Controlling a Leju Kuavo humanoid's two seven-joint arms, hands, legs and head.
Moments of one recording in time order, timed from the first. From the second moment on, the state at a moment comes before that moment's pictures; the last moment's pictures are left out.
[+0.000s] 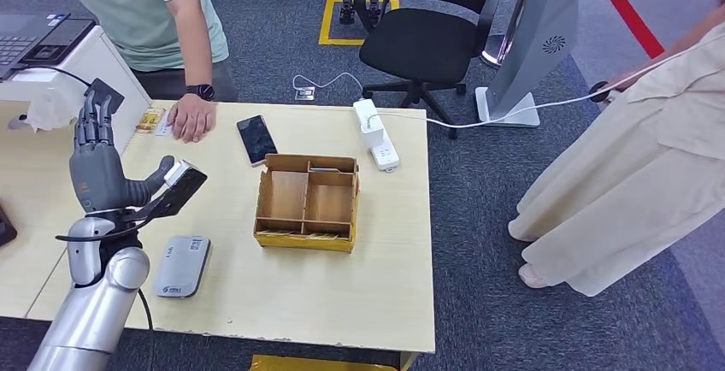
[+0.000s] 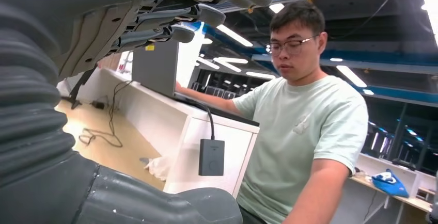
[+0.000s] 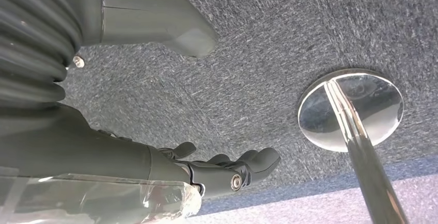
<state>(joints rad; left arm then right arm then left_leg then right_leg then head) -0.27 0.26 -0.06 -1.42 -0.83 0.53 -0.12 0.03 0.34 -0.98 -0.54 0.82 -0.68 -0.36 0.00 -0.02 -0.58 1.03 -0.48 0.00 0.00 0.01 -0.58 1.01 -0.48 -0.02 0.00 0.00</state>
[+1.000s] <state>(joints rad) -0.13 0.31 -0.26 -1.49 -1.07 0.32 -0.13 0.02 0.34 -1.03 -0.56 0.84 -0.64 -0.38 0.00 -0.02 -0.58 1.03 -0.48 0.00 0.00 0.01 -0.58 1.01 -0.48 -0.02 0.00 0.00</state>
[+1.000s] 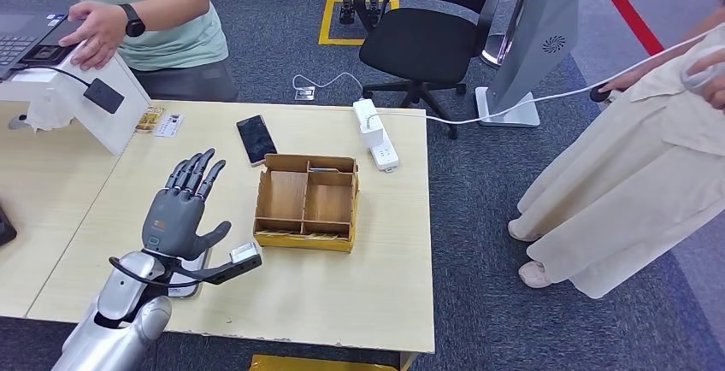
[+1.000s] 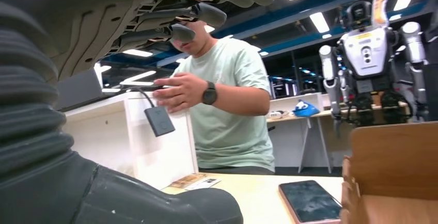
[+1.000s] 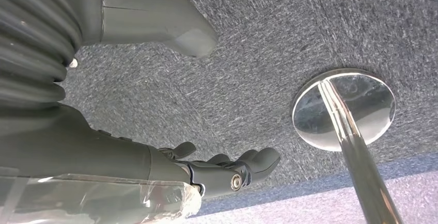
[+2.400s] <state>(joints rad) -0.07 0.59 -0.32 -1.53 -0.98 0.15 -0.15 -0.02 0.34 -1.10 -0.52 0.87 -0.64 -0.42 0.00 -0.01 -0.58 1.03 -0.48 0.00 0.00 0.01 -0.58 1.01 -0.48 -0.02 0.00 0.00</state>
